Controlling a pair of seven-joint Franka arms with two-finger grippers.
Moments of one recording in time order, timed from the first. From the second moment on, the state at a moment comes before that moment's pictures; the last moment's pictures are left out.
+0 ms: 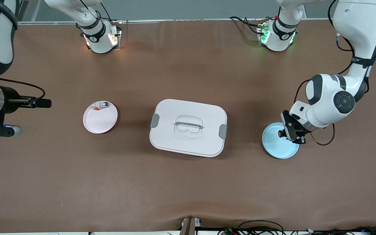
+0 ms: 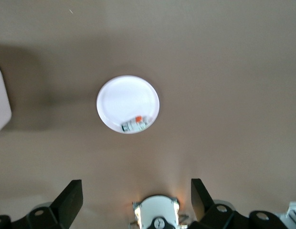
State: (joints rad) left arm 0.08 0.39 -0.19 -2.03 -0.02 2.47 1.38; right arm 0.12 0.49 -0.07 -0.93 0.00 1.10 0.12
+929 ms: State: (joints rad) left arm 0.10 0.50 -0.19 -2.03 0.00 2.62 1.49; right arm 0.12 0.41 -0.08 -0.93 0.01 1.10 0.12
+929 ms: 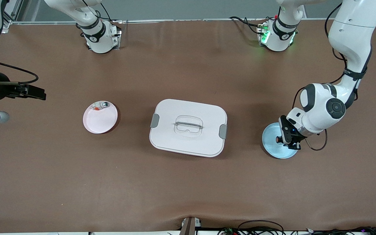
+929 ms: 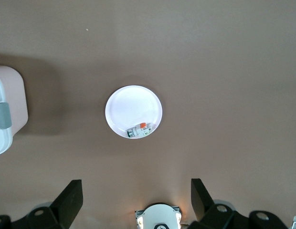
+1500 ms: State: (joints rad) left arm 0.10 0.50 -0.19 -2.03 0.00 2.63 1.48; right arm -0.01 0.39 -0.08 -0.94 0.02 1.06 0.02
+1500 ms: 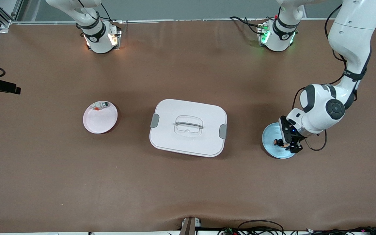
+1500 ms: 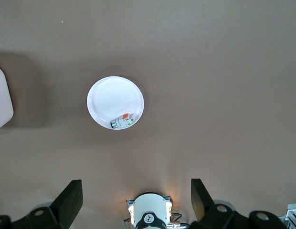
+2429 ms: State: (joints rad) left arm 0.11 0.27 -0.19 -1.85 0.00 2.10 0.92; right arm -0.01 0.15 -0.06 -1.31 0.04 1.36 -0.01
